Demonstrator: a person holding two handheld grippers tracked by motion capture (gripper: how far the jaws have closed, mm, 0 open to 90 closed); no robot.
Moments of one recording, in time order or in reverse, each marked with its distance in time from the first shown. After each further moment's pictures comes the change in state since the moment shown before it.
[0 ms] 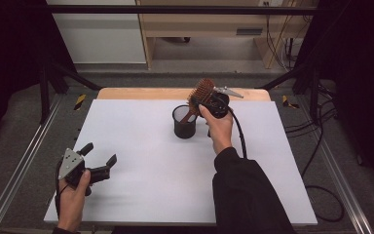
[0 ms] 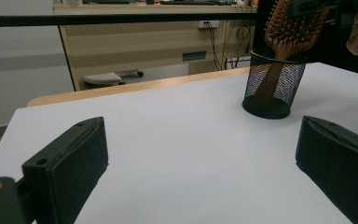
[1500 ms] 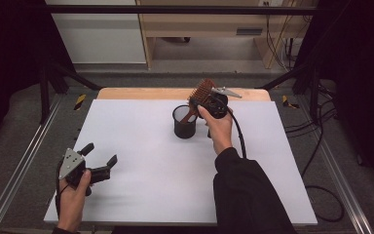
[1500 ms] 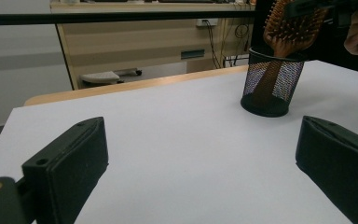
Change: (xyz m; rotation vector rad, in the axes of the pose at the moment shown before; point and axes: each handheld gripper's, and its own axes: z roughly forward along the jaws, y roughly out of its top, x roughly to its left) left arm 0.000 0.000 0.000 0.010 -0.007 0.007; right arm 0.002 -0.002 0.002 0.019 -0.012 -0.019
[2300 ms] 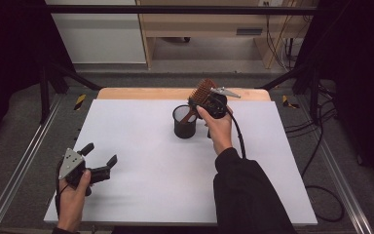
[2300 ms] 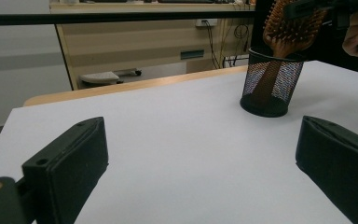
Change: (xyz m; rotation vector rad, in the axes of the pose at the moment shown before) left arm 0.000 0.000 0.000 -0.002 -0.002 -0.001; right arm 0.001 -0.001 0.001 0.010 -0.011 -0.010
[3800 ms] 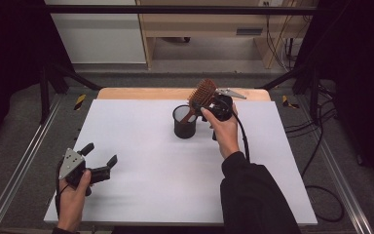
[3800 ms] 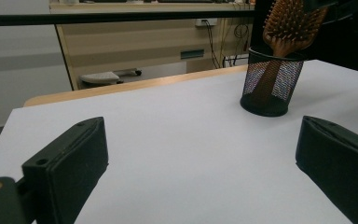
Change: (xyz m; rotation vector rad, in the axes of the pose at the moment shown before) left arm 0.000 0.000 0.000 0.002 0.000 0.004; right arm -0.001 0.004 -0.022 0.009 -0.024 -0.010
